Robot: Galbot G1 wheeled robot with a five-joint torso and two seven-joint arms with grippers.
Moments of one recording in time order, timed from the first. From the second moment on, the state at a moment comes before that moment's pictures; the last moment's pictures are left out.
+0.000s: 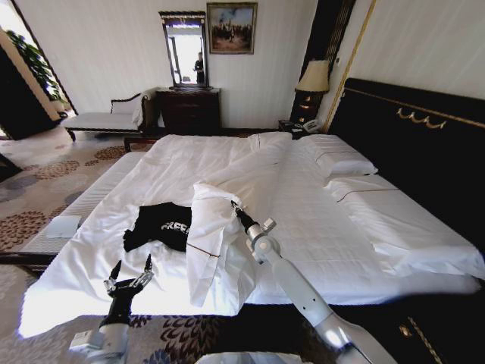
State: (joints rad) left arm 1.89 -1.51 -0.82 -2.19 -0.42 -0.20 0.11; right arm -0.80 1.32 0.01 1.50 1.32 0.05 0.09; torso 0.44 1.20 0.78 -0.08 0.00
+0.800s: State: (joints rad) left arm 1.85 -1.37 -0.80 -2.21 -0.58 -0.19 0.11; right arm -1.58 1.25 0.67 2.18 1.13 0.07 0.21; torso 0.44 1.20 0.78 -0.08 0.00
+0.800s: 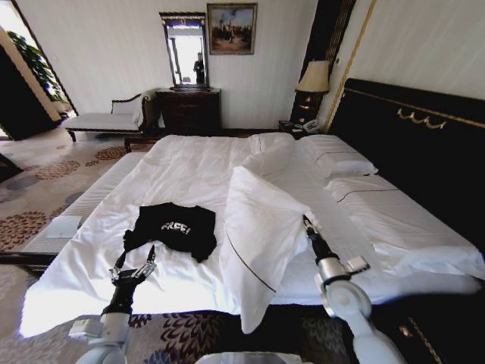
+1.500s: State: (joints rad) left arm 1.78 -1.23 -0.70 -2.16 -0.62 -0.19 0.09; right arm -1.97 1.51 0.95 2.32 0.82 0.10 0.57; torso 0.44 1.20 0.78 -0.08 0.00
